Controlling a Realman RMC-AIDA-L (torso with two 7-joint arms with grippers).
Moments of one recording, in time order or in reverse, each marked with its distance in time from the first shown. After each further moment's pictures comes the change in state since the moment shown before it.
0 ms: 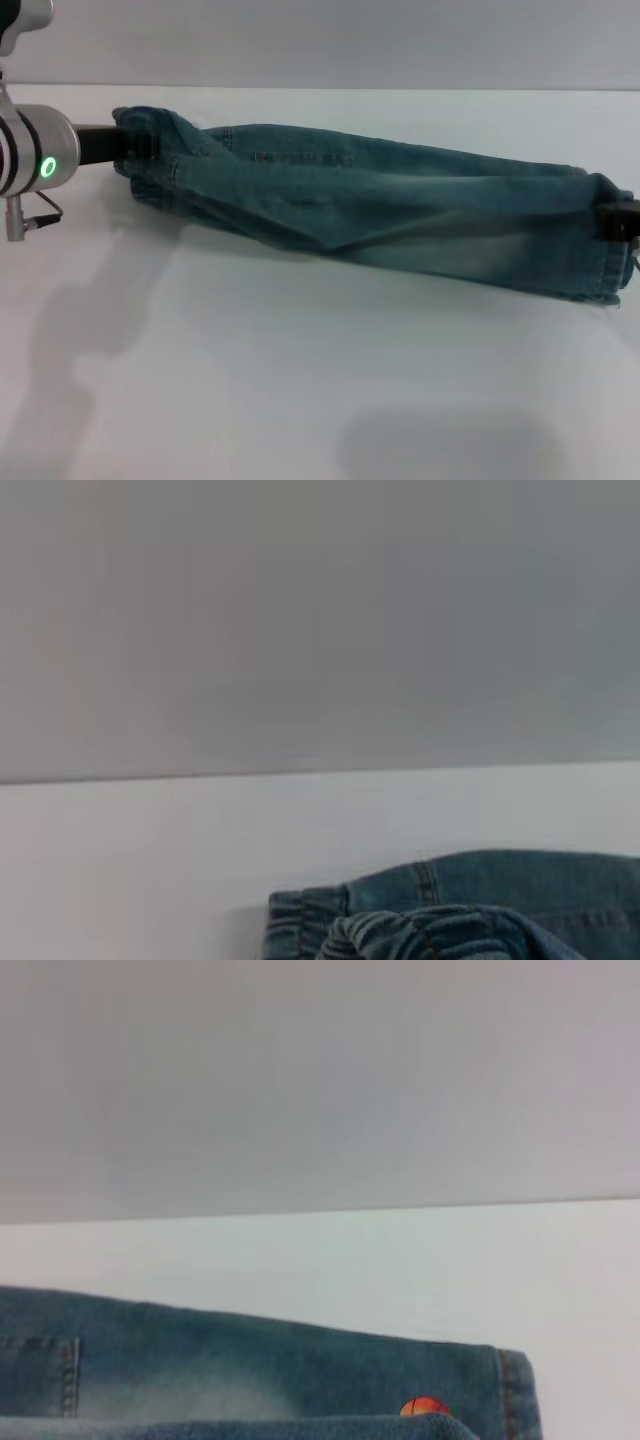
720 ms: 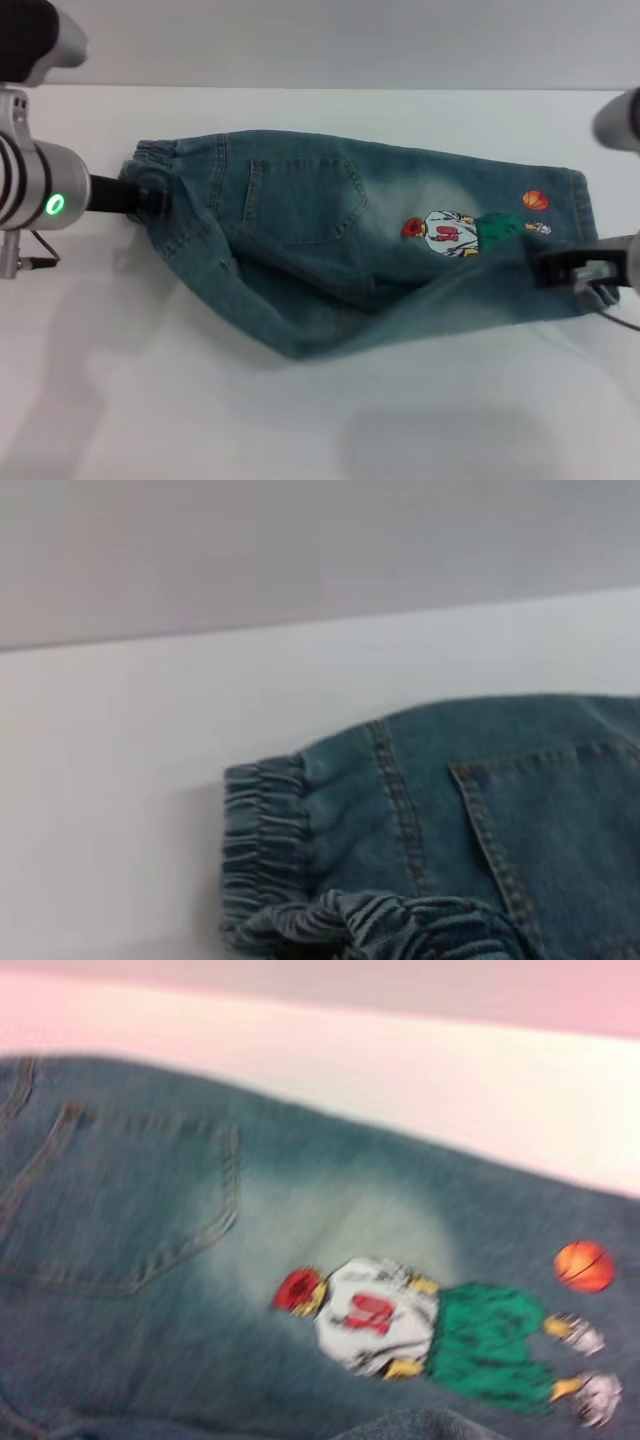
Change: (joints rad) left arm -0.014 0.001 0.030 -0.098 0.012 -0.287 -0.002; right arm 0.212 -0.030 -0.042 0.069 0.106 -0.457 -0.008
